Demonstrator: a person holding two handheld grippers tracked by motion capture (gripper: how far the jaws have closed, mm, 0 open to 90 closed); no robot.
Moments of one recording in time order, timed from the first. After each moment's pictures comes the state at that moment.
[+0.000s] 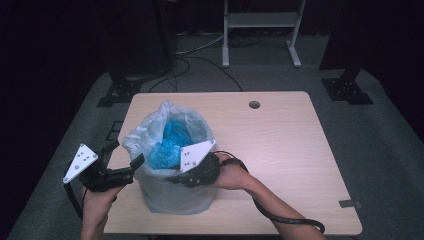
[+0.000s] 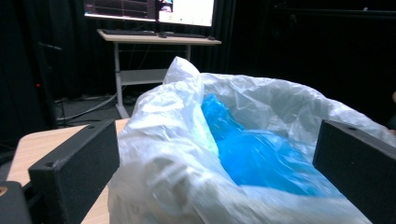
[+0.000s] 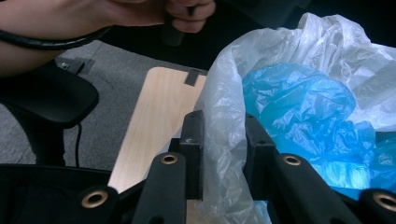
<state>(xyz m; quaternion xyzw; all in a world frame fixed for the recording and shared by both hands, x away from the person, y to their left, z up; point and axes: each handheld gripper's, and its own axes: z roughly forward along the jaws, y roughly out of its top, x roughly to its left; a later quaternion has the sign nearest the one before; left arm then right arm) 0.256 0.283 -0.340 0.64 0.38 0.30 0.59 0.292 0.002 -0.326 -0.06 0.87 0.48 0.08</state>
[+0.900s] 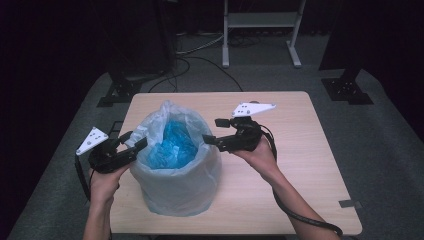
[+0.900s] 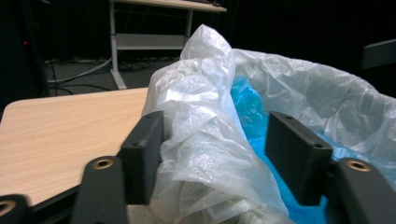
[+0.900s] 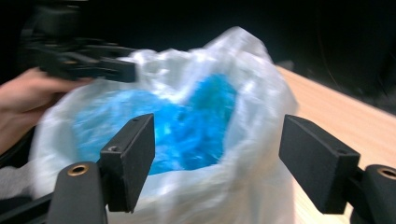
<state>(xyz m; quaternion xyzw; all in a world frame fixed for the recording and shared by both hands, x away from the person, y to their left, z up) 0.302 0.282 -0.340 0.67 0.42 0.25 0.55 0.357 -0.095 -0.307 0.27 0.78 0.56 0.08</state>
